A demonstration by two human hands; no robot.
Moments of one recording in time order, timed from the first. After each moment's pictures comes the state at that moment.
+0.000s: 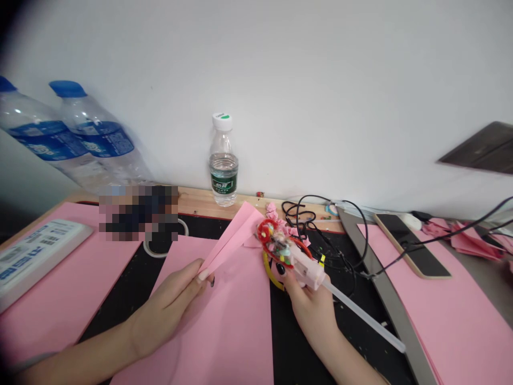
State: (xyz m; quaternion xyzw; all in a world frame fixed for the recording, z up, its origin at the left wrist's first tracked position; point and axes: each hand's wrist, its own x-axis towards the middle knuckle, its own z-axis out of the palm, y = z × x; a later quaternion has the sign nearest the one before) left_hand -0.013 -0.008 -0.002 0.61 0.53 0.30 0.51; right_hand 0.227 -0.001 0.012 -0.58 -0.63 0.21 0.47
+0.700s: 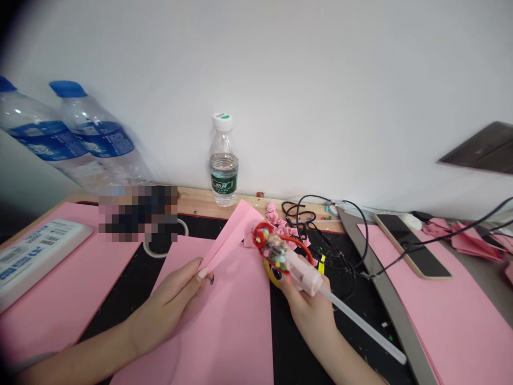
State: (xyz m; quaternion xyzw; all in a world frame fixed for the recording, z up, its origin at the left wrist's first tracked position) left_hand -0.014 -0.003 0.007 0.61 0.52 0.25 0.55; right_hand 0.232 -0.005 0.004 -0.56 -0.66 0.19 0.46
